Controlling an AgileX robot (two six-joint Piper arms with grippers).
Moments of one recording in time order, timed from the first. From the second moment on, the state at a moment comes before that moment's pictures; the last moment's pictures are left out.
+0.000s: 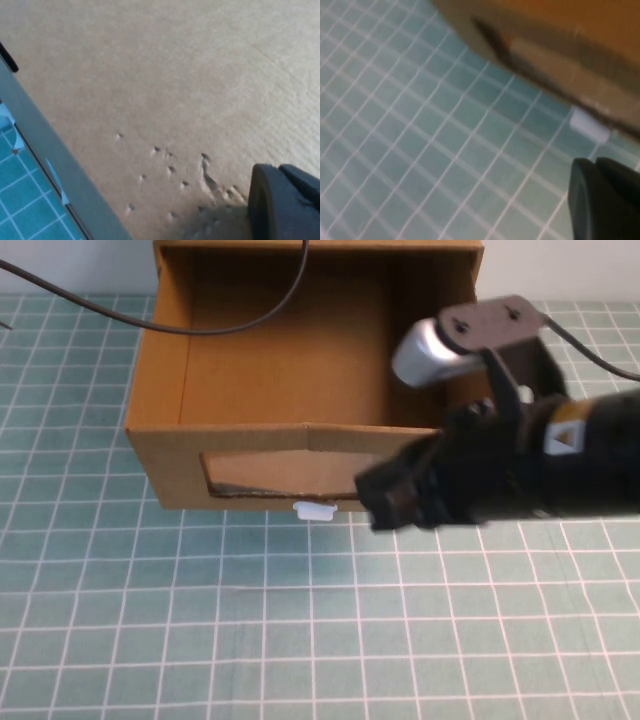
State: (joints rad) right arm 0.71 1.27 -1.14 0.31 0.65 -0.10; left arm -0.21 1.94 -2.10 -0.54 0.96 0.59
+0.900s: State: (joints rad) right arm 0.63 1.60 -1.44 0.29 0.49 -0.09; left arm -0.21 1.95 -2.10 -0.54 0.95 0.58
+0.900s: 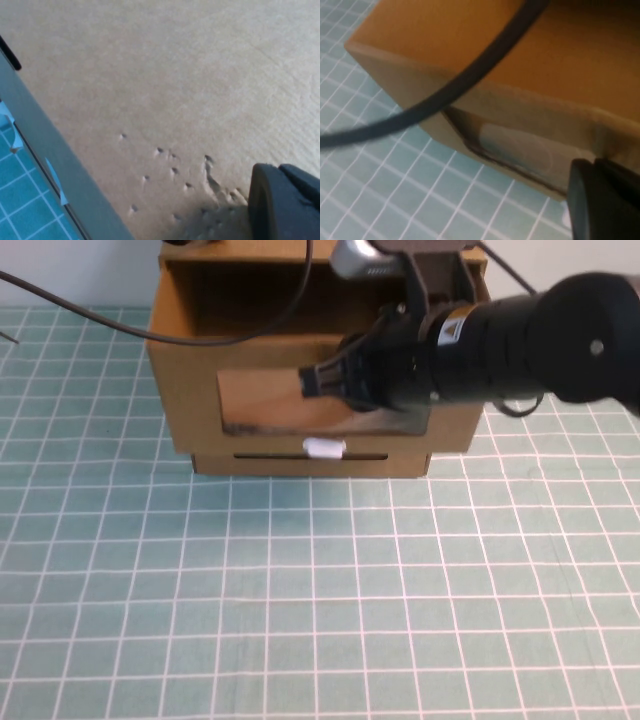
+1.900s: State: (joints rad) right arm 0.53 1.76 -1.69 0.45 0.54 -0.20; left arm -0.21 1.95 -2.10 -0.54 0.95 0.58
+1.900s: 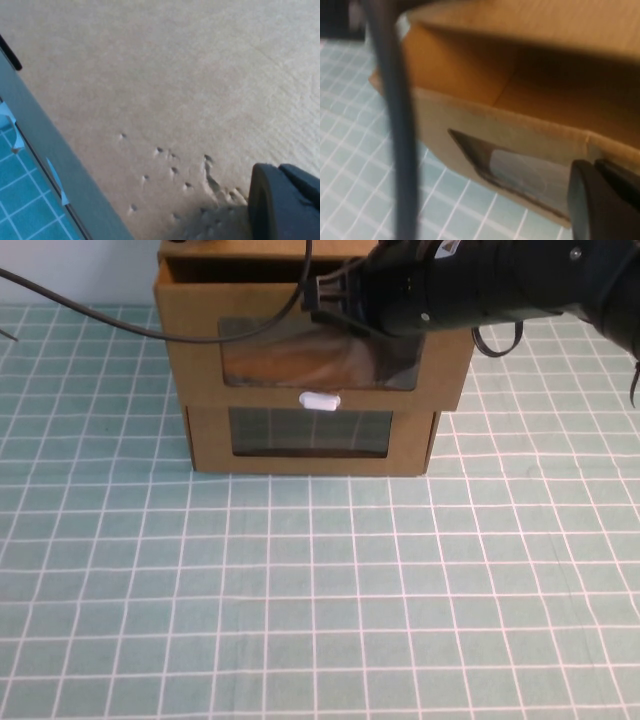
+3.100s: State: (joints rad) right arm 0.47 1.46 -1.64 0.36 0.85 -0.18; left arm -0.21 1.77 -2.06 -0.50 1.04 0.57
